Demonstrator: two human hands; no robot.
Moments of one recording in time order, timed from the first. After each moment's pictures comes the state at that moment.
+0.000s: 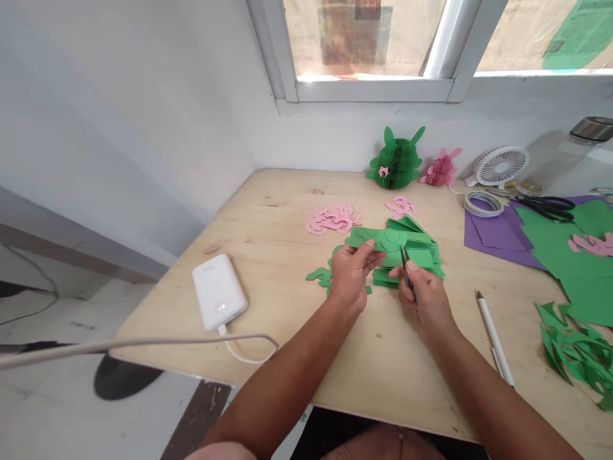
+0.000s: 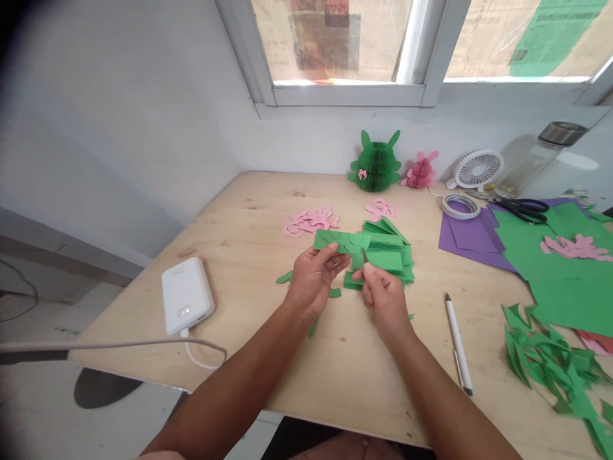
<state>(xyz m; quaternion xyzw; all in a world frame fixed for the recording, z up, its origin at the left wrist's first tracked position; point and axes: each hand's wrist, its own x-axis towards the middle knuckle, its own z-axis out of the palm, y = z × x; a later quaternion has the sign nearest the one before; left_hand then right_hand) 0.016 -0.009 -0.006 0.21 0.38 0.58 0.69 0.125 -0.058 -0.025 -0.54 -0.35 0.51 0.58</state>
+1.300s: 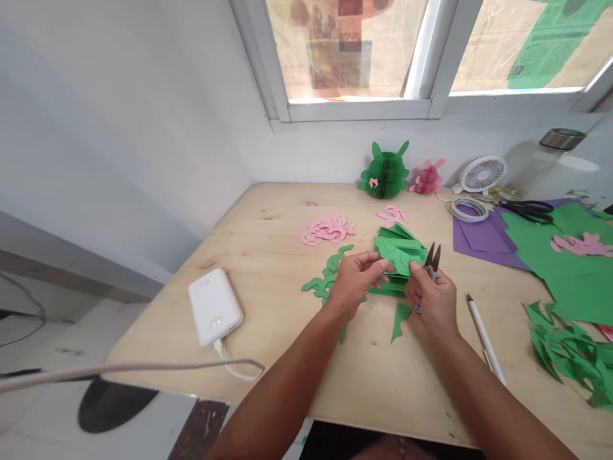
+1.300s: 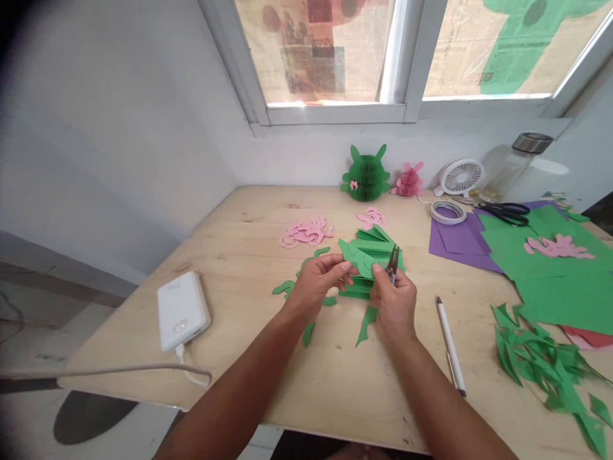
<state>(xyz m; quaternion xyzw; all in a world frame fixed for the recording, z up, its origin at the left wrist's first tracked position) 0.012 -0.010 -0.002 0.47 0.37 0.45 0.66 0.131 -0.054 -0.018 -0.51 -0.23 0.41 0.72</state>
